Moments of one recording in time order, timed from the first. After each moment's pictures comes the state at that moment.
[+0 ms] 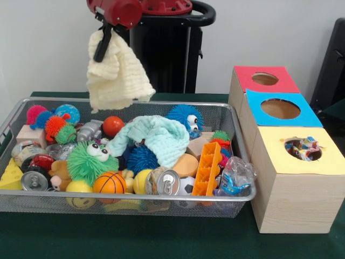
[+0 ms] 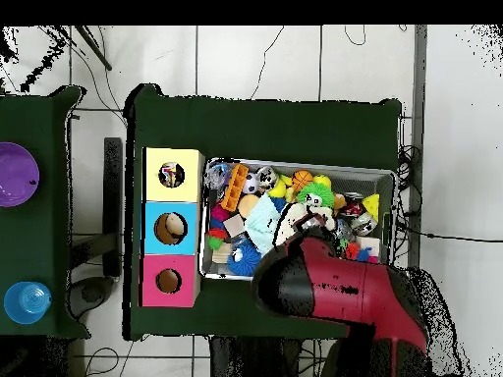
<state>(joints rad) -0.19 -0.90 -0.24 1.75 -0.40 0.40 2.71</state>
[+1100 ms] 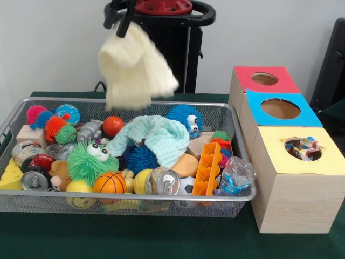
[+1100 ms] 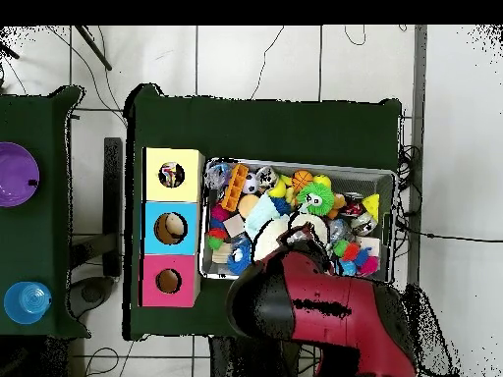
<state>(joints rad) -0.13 -1.01 -0.25 1.78 -0.41 0.52 2.71</state>
